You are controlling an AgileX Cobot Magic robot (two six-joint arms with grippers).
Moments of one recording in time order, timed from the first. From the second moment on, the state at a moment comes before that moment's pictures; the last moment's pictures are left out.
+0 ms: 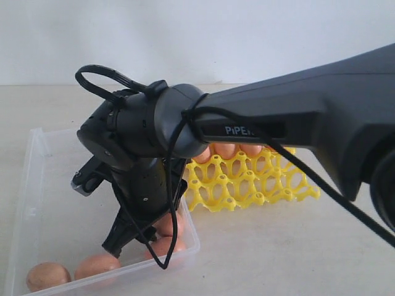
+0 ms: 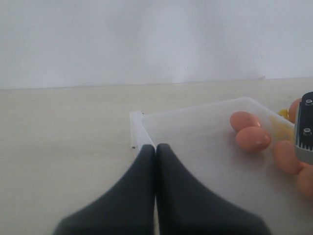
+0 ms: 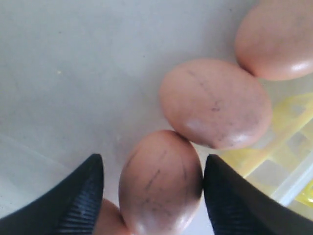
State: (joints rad) left arm -0.03 0.00 0.00 -0.03 0.23 0.02; right arm 1.00 2.18 -1.63 -0.22 1.03 0.10
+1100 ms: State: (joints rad) left arm -0.03 0.00 0.00 -0.03 0.23 0.02; right arm 0.89 1.73 -1.18 -0.29 0.35 0.29
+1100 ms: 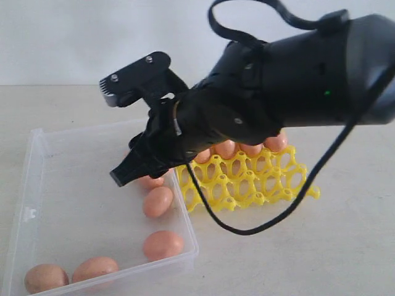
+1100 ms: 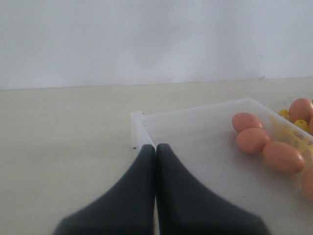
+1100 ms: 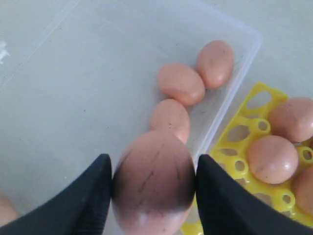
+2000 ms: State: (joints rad) left arm -0.03 0.00 0.00 -0.03 0.23 0.02; right arm 0.72 1.70 -0.76 0.43 -0.43 -0.38
